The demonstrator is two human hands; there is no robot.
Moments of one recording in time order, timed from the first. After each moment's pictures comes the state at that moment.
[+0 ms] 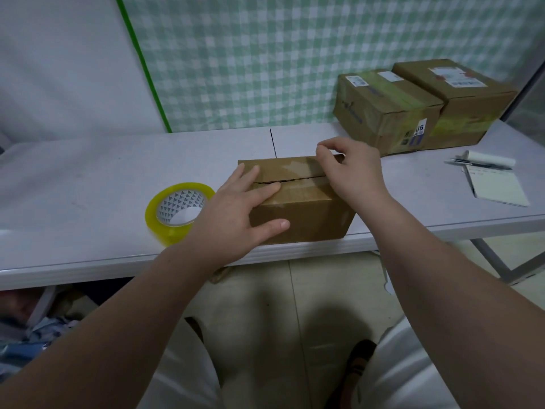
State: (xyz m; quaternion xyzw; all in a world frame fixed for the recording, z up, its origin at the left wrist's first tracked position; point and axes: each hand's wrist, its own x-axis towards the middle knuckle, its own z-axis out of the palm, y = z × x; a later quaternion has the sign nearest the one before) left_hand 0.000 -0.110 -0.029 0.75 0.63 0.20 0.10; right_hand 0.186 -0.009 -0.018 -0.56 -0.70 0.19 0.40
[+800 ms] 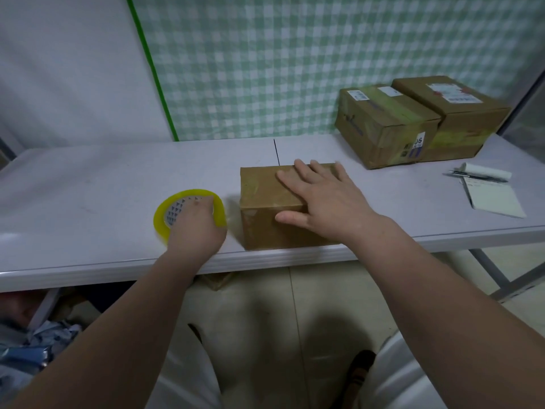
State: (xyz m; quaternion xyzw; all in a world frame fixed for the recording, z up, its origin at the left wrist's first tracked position) left_hand -0.048 -0.092 -0.070 0.55 0.81 0.18 0.08; right_hand 0.169 -0.042 -0.013 -0.46 -0.89 0.00 0.01
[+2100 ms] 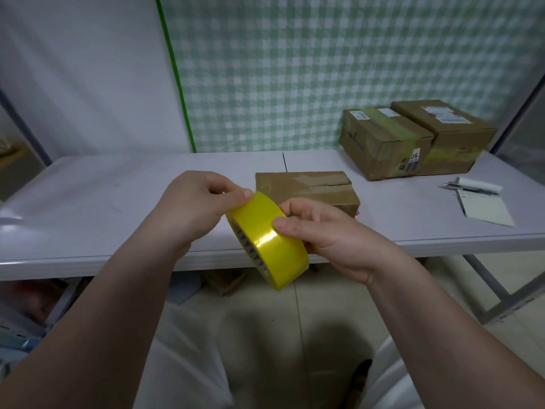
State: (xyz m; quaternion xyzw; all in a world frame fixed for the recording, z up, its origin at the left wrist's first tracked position) left_hand -0.029 -0.175 0.041 0.54 0.67 0.44 0.26; right_hand 0.162 -0.143 0.021 -0.29 -0.68 0.63 0.23
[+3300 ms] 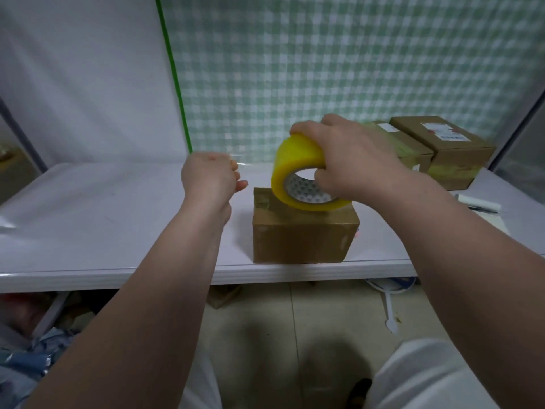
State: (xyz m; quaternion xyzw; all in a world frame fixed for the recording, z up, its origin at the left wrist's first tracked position) left_hand -0.008 -0.093 0.051 0.25 0.61 0.67 0.33; right_hand 0.163 -0.068 0.098 -0.47 -0.87 -0.08 0.16
